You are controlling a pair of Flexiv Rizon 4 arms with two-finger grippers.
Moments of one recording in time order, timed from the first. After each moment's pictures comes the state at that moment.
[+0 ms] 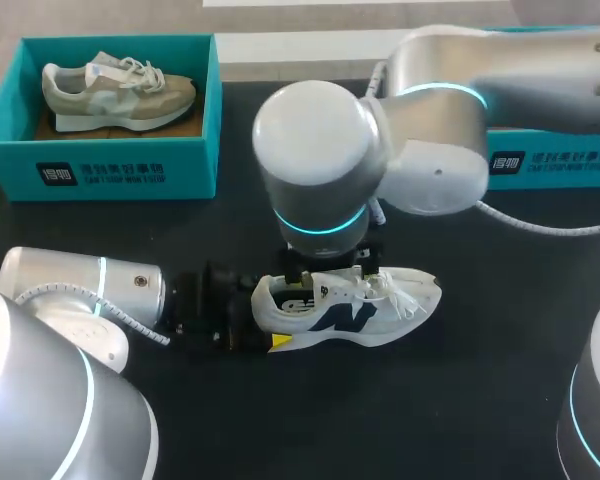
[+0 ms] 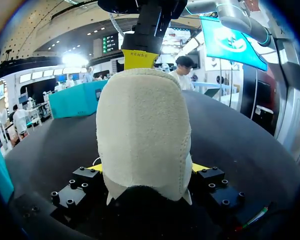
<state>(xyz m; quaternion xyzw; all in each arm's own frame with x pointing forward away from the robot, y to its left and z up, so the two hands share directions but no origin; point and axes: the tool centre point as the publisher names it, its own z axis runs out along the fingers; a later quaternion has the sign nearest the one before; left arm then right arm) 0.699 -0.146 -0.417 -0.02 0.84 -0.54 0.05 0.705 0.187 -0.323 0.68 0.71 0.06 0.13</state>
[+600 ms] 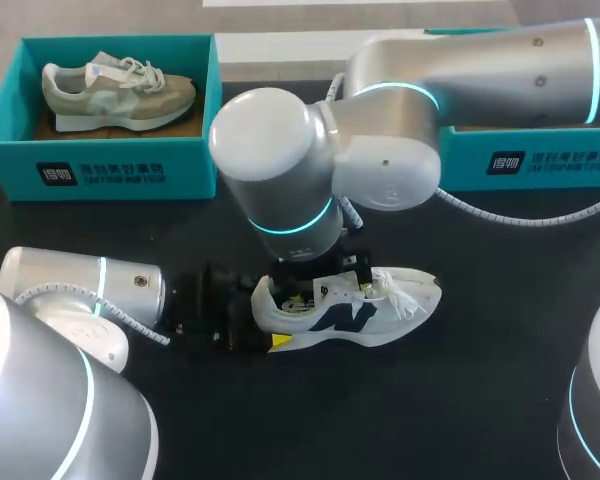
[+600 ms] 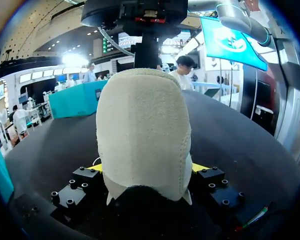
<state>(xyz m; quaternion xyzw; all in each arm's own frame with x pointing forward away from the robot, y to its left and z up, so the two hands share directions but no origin) 0.699 -0.146 -0.417 -0.02 0.84 -0.54 0.05 0.702 0.183 -0.356 0.68 0.72 -0.02 0.14</state>
